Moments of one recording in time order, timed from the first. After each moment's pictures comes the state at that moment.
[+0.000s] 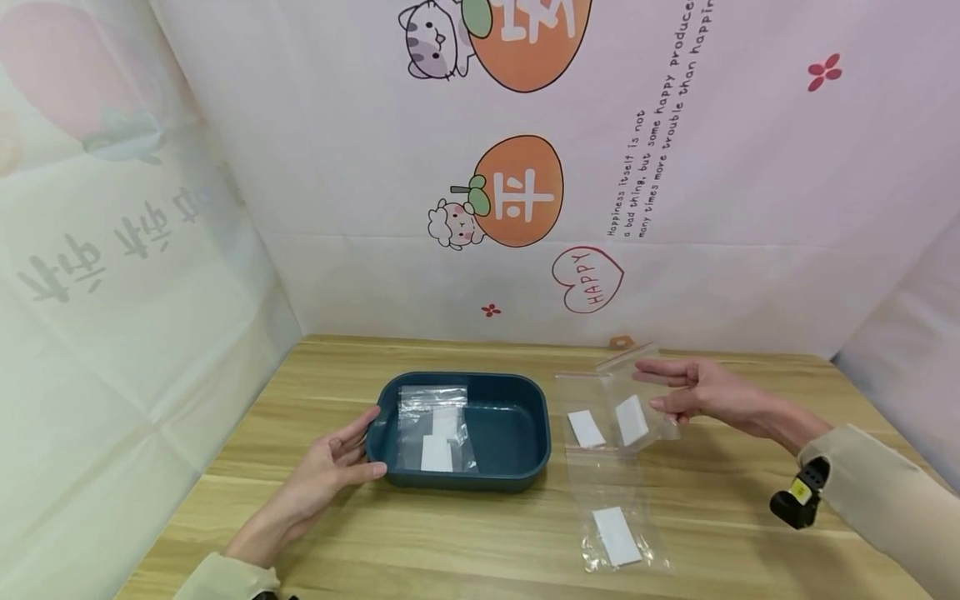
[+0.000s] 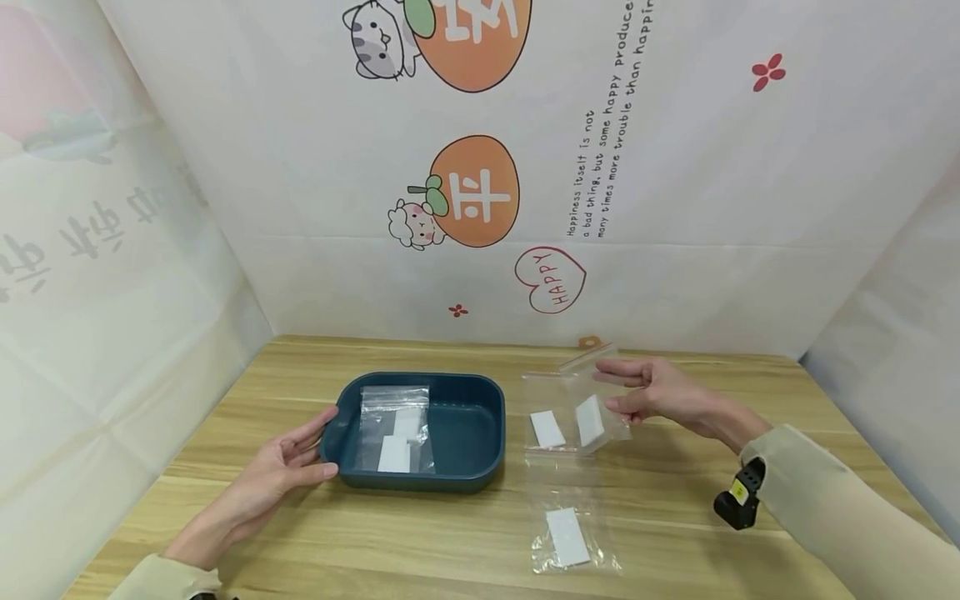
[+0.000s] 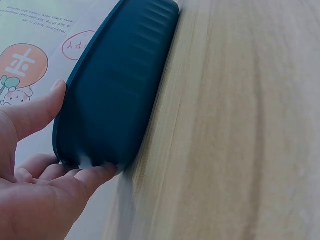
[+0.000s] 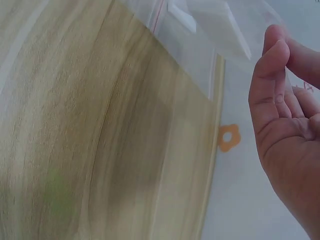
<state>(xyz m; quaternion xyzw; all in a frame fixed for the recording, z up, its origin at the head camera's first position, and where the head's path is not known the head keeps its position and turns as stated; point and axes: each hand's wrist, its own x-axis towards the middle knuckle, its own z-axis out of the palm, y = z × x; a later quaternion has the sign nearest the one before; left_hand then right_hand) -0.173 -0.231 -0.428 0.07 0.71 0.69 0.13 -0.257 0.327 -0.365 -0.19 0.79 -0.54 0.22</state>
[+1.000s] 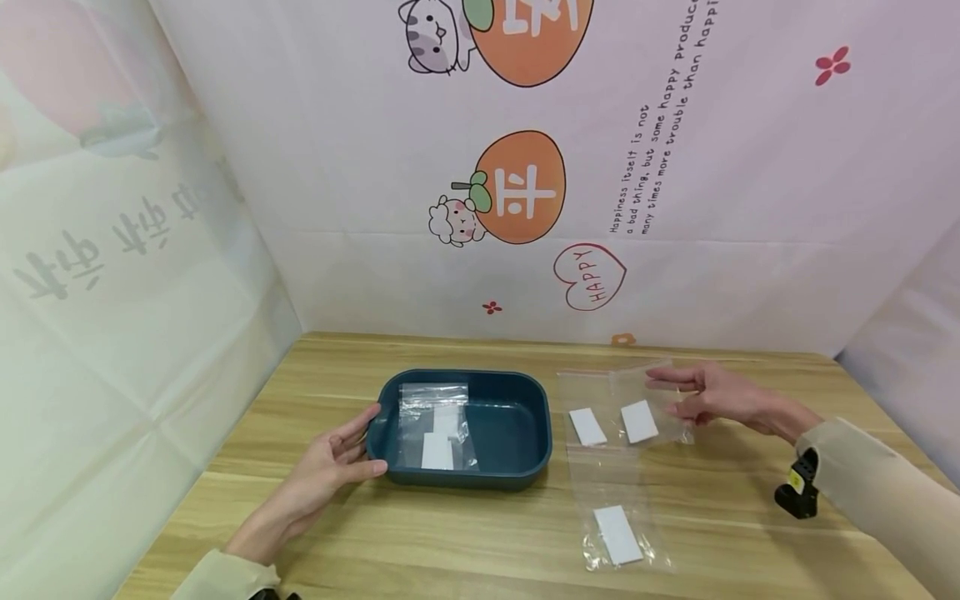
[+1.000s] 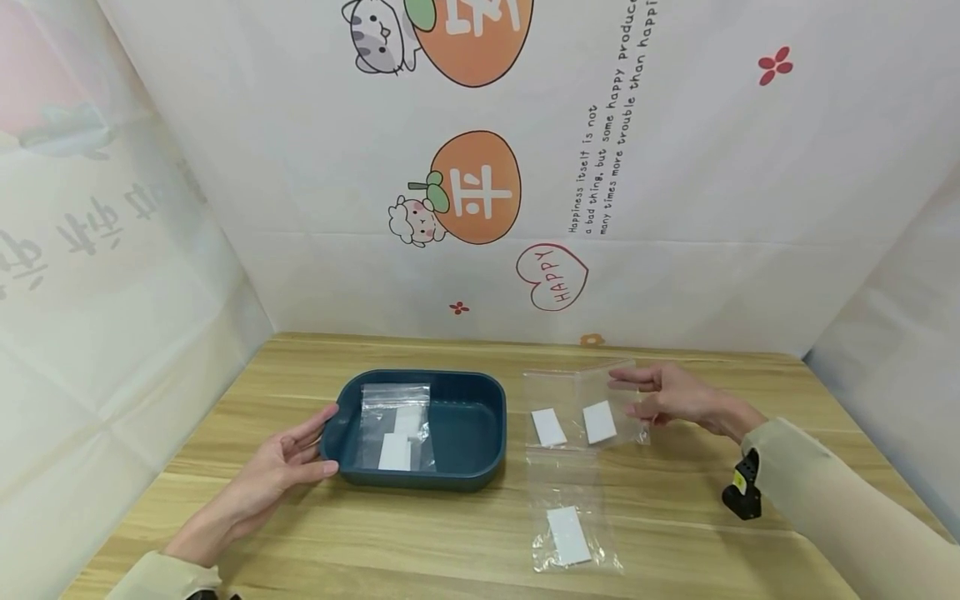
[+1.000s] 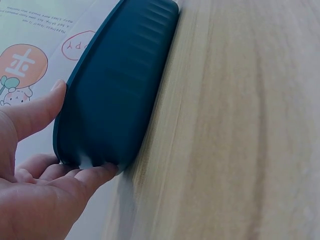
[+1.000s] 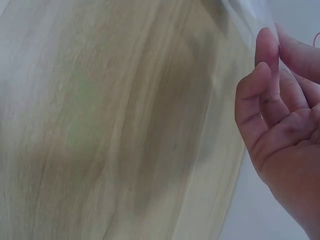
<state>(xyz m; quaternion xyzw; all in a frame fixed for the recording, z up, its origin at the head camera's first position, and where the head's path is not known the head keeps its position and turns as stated) -0.173 -0.232 -0.428 0.07 0.71 0.69 0.13 -0.277 0.356 -0.393 -0.16 0.84 -0.47 0.22</state>
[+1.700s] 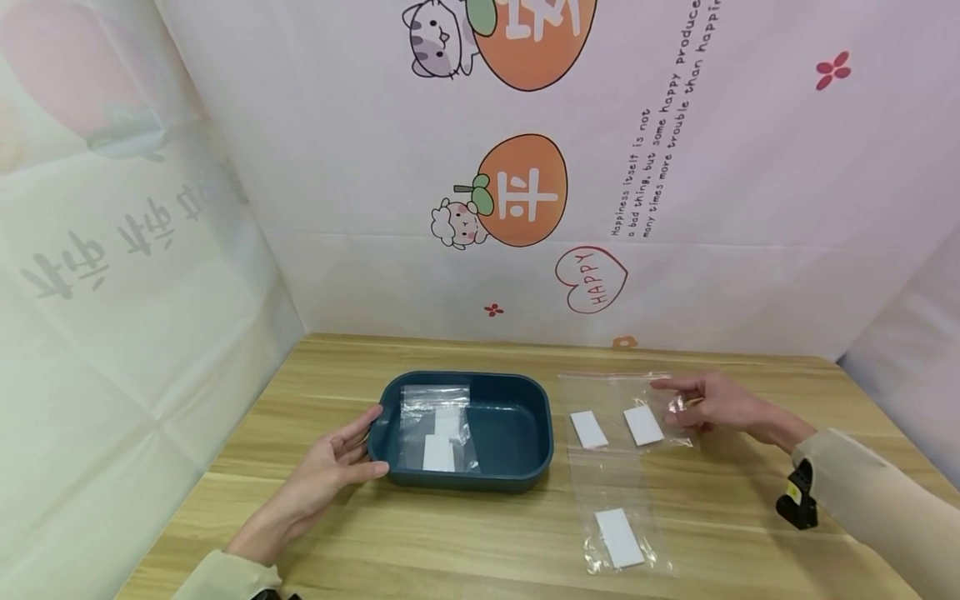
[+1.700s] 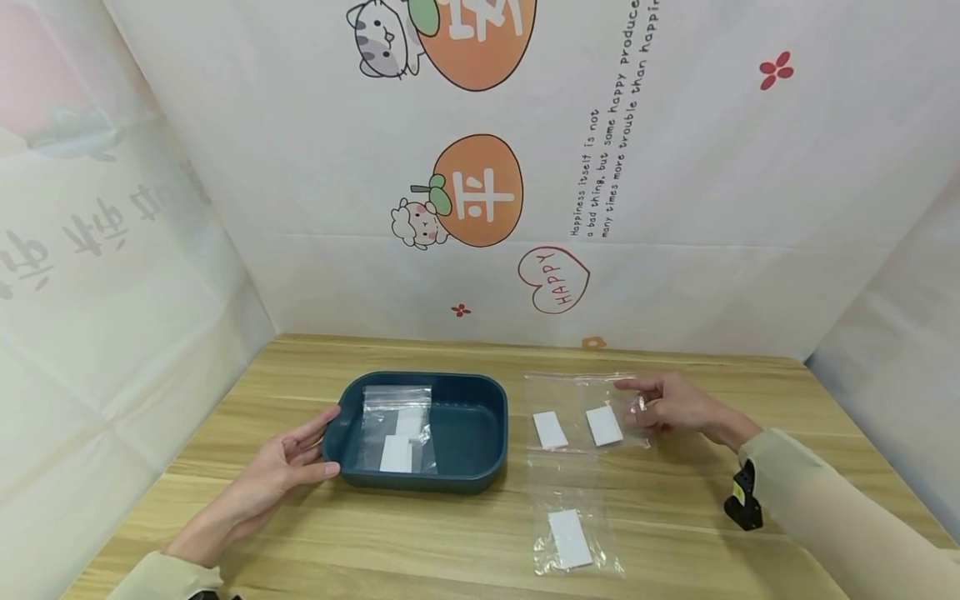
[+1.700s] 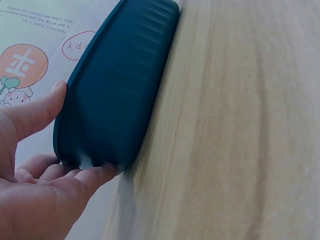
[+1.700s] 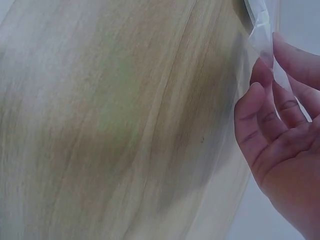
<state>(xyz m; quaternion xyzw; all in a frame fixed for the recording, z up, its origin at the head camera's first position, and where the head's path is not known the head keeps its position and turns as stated) -0.174 -0.232 -0.427 0.07 0.71 0.68 0.13 -0.277 0.357 -0.406 -0.15 0.88 -0.42 0.18</state>
